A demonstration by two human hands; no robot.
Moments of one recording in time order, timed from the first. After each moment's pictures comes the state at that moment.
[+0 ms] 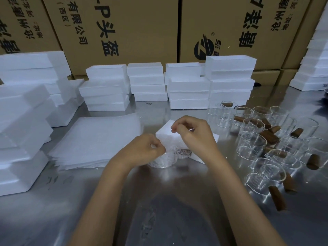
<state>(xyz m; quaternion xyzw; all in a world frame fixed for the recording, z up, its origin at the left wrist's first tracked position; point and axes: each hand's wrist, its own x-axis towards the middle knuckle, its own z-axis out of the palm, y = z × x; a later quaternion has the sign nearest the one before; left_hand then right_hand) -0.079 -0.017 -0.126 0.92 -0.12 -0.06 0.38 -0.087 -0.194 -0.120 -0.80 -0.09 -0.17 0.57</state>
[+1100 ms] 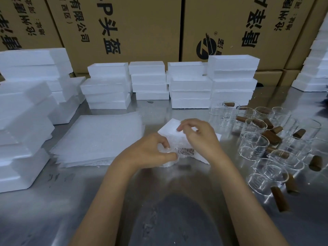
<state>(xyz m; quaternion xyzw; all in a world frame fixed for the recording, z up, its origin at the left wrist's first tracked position) -0.083 -0.024 -0.127 0.94 -0.15 -0.06 0.31 -0.078 -0.203 -0.129 -0.85 -0.05 -0.16 0.51</state>
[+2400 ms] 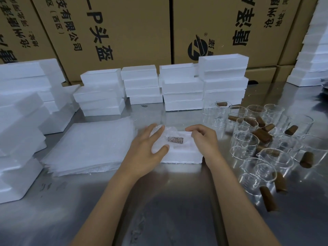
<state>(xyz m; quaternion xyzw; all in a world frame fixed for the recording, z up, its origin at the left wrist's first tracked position) -0.068 -0.042 -0.163 0.93 -0.19 0.13 0.29 -0.047 -0.243 -0.165 -0.75 0.09 -0.15 0.63</state>
